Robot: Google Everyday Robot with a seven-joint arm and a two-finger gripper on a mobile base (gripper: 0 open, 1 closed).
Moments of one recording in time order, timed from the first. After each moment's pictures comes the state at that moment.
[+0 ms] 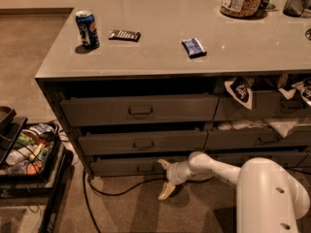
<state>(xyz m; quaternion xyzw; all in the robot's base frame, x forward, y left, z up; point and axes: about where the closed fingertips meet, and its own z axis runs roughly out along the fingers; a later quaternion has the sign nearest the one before) 0.598 -0.026 0.246 -0.66 0.64 0.23 0.32</state>
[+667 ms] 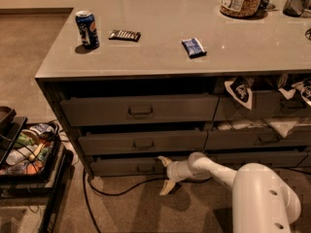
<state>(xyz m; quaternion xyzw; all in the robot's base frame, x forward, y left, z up) 0.629 -0.030 0.225 -0.69 0.61 0.18 0.36</state>
